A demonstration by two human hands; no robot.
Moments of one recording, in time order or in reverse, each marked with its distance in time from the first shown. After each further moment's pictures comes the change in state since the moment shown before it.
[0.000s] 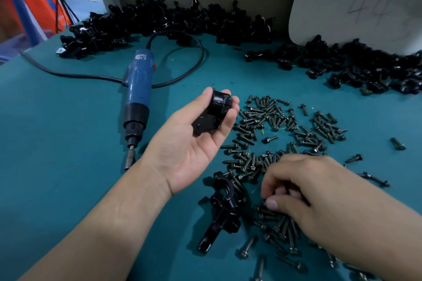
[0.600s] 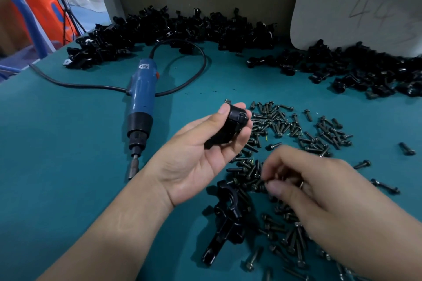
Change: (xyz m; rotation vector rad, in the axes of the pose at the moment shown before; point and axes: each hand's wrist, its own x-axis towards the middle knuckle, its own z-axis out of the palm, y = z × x) left_hand 0.002 -0.004 -0.004 0.121 -0.104 -0.076; right_hand 0.000 -0.005 0.001 0.254 0.199 -0.060
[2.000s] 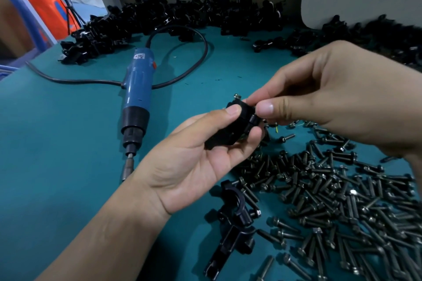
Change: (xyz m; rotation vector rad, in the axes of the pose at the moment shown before) left_hand 0.002 0.000 -0.004 0.087 -0.102 -0.052; right_hand 0.080 0.000 -0.044 0.345 0.014 -0.094
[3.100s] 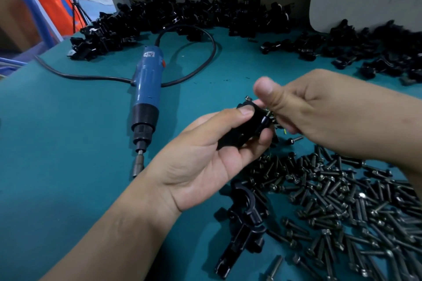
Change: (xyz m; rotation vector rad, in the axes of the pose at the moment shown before) left_hand 0.000 0.000 0.003 -0.047 0.011 0.011; right_hand 0.002 -0.015 0.018 -0.436 -0.101 0.169
